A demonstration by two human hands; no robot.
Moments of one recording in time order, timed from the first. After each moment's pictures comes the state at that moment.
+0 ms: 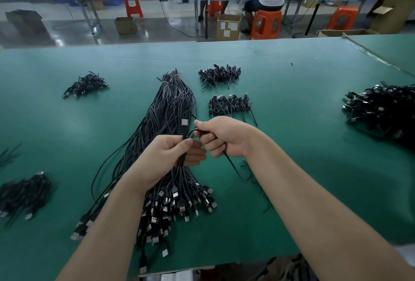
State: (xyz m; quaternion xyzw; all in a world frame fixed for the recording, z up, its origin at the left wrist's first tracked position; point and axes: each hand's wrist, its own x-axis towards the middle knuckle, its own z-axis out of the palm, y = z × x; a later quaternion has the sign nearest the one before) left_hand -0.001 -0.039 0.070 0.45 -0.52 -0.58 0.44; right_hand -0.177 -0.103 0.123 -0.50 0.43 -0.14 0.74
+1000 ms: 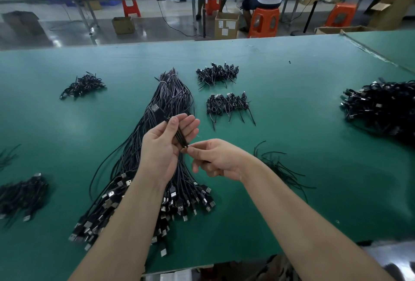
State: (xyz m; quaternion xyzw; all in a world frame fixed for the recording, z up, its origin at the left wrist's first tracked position) left_hand -0.034 -0.050 0.081 0.35 -0.28 -0.56 0.70; right_hand -0.182 -0.077 0.073 -0.55 0.40 -0.17 0.71
